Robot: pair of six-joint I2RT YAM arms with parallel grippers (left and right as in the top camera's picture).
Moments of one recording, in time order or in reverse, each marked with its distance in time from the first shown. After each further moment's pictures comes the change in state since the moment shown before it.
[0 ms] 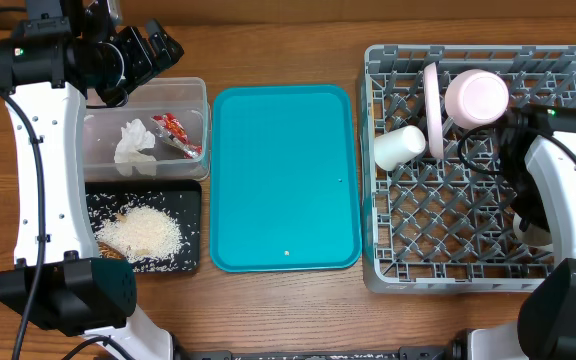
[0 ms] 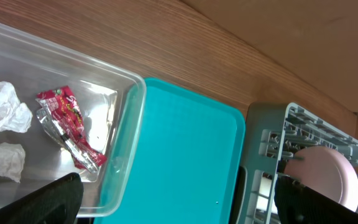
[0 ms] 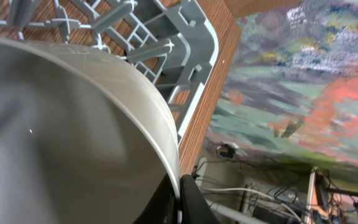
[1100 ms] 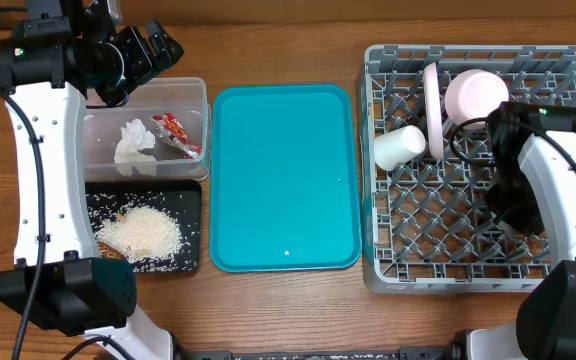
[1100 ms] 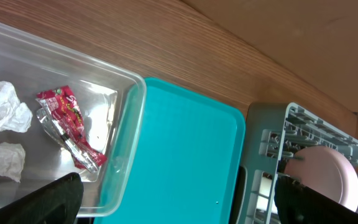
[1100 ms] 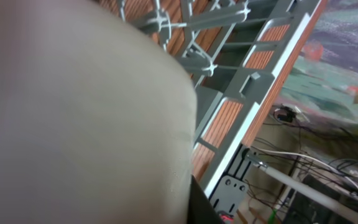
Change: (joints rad) left arm 0.000 0.000 0.000 0.000 0.000 0.000; right arm 0.038 -0.002 0.003 0.061 -0.334 -0.007
